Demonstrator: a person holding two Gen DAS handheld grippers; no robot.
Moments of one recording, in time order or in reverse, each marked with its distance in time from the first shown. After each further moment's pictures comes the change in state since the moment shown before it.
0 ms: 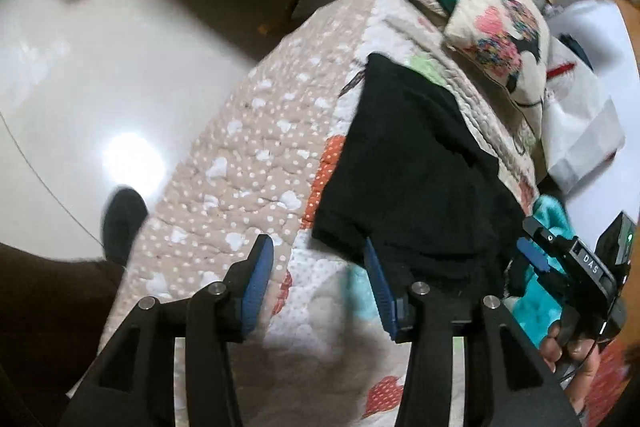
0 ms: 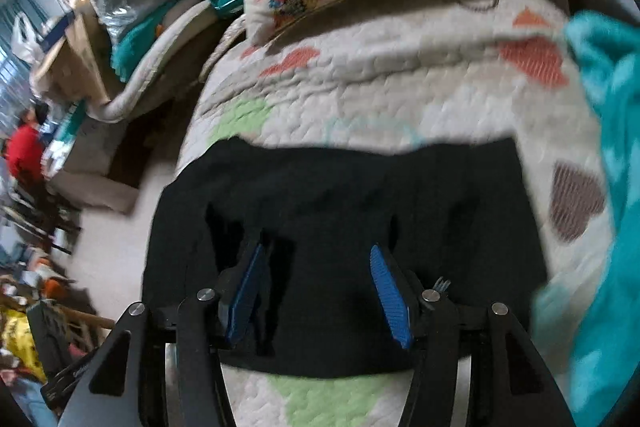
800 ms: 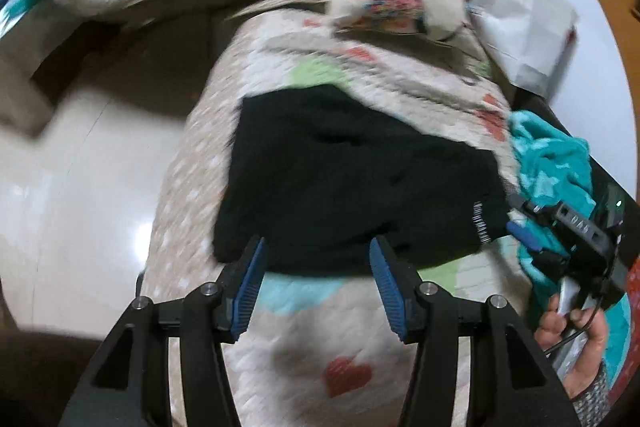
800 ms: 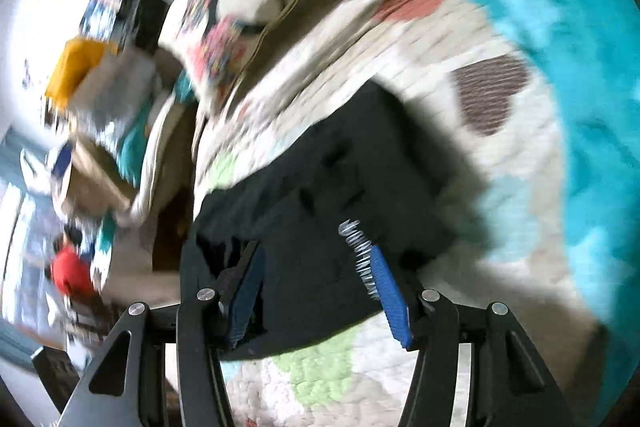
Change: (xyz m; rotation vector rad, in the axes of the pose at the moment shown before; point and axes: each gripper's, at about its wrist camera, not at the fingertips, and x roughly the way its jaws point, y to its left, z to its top) left arm -0.024 -0.118 0.004 0.435 -0.013 0.031; right arm -0.055 -0.091 -0.062 0.418 -0.185 0.113
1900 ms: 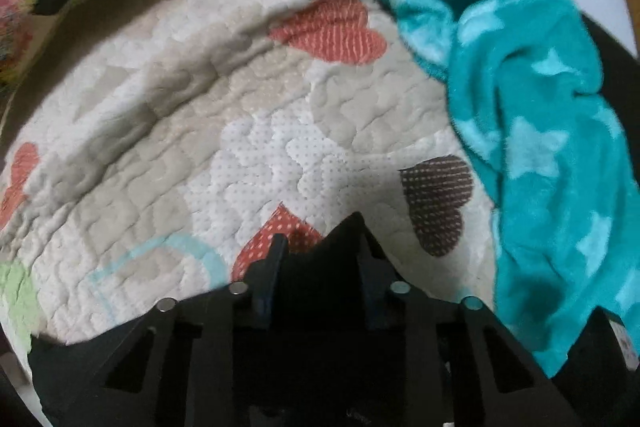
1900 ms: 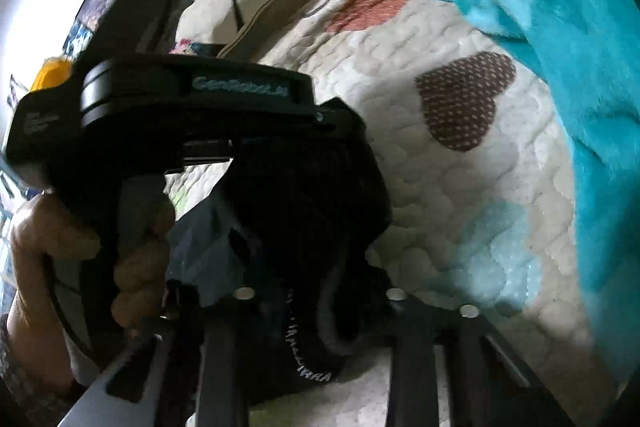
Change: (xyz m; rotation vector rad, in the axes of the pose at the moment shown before) left arm 0.233 -0.255 0.105 0.622 0.369 -0.235; right arm 0.042 -0.019 0.009 -0.002 -0.097 -0.063
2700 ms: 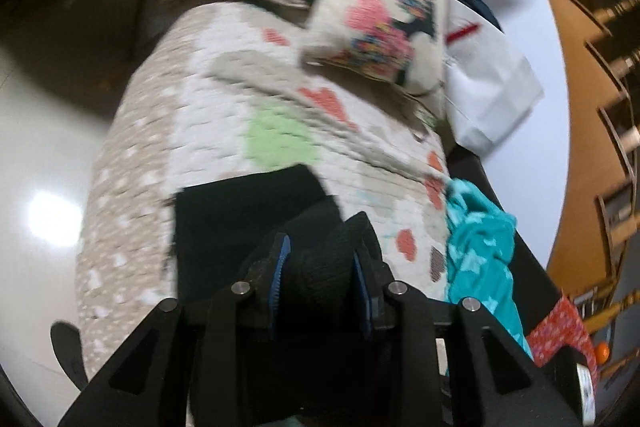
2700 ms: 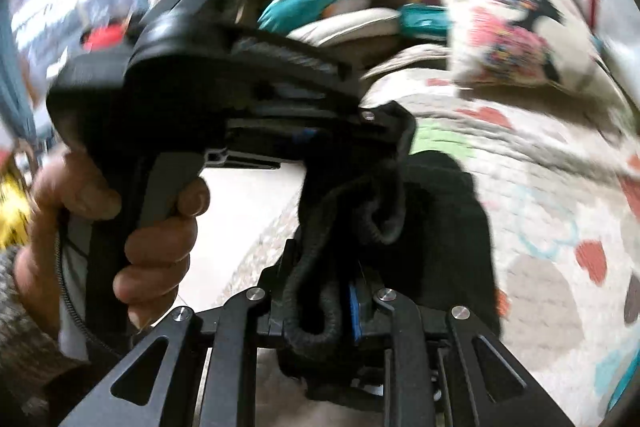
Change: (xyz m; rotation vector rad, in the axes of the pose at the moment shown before) left arm -0.168 0.236 -0.241 -0.724 -0.463 -0.242; right arm 0.038 0.260 -0.126 -0.895 0.182 0.155
